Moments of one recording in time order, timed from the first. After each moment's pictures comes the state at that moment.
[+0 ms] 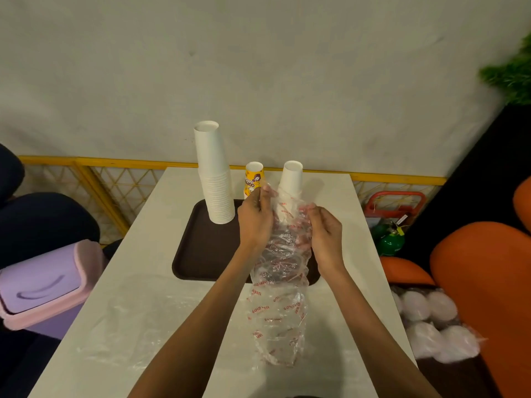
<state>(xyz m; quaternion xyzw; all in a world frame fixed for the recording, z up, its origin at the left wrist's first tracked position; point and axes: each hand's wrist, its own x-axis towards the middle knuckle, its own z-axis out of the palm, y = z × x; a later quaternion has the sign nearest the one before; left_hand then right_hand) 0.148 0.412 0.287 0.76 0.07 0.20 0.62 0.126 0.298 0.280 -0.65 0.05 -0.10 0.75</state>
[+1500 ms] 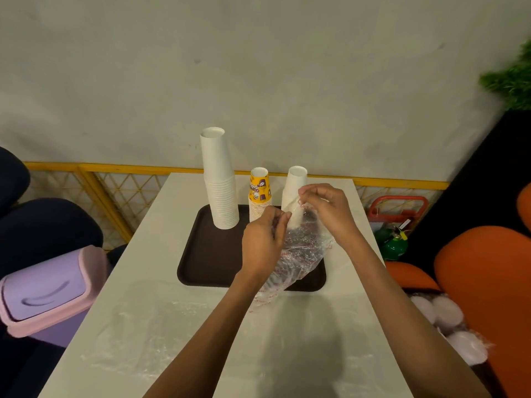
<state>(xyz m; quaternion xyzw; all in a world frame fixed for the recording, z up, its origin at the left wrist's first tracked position) 0.121 0.422 0.273 0.84 -0.05 0.25 0.48 0.169 0.291 0.317 -0.79 -0.04 -0.07 0.61</state>
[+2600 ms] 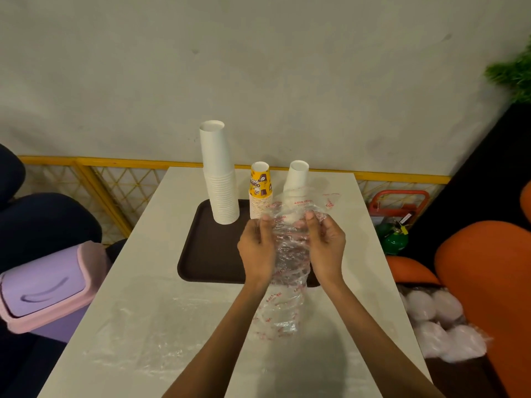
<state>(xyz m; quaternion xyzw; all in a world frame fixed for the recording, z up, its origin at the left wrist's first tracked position) 0.112 0.416 0.255 0.71 0.13 0.21 0.66 0.123 0.316 0.256 -0.68 0.02 -0.18 0.71</state>
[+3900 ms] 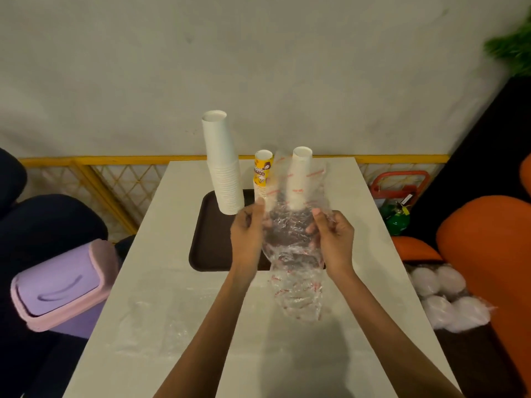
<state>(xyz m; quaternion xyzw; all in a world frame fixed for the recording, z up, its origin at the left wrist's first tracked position) 0.098 0.461 0.270 0.66 0.15 0.09 0.73 0.097 0.324 0.261 -0.65 0.09 -0.13 0.74</state>
